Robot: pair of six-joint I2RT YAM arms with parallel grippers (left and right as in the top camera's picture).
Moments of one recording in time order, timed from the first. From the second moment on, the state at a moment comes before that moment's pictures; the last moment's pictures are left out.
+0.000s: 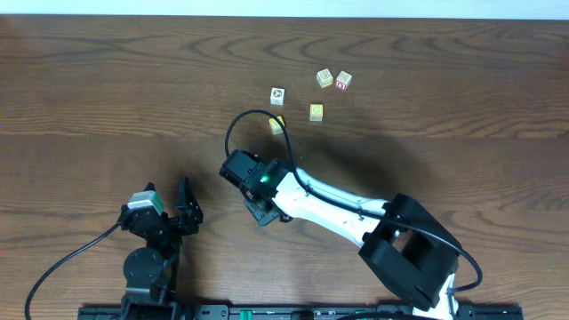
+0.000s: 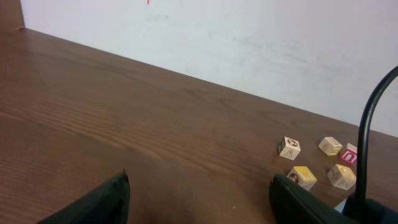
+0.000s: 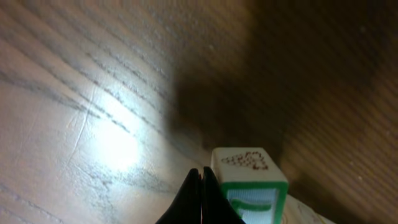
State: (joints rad) left arm -0.10 0.03 0.02 -0.11 -0.14 -0.30; right arm 0.96 2.01 1.40 -0.81 0.11 0.33
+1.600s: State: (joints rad) left arm -0.10 0.03 0.02 -0.11 -0.14 -0.30; right arm 0.87 2.01 1.40 -0.74 0.20 0.49
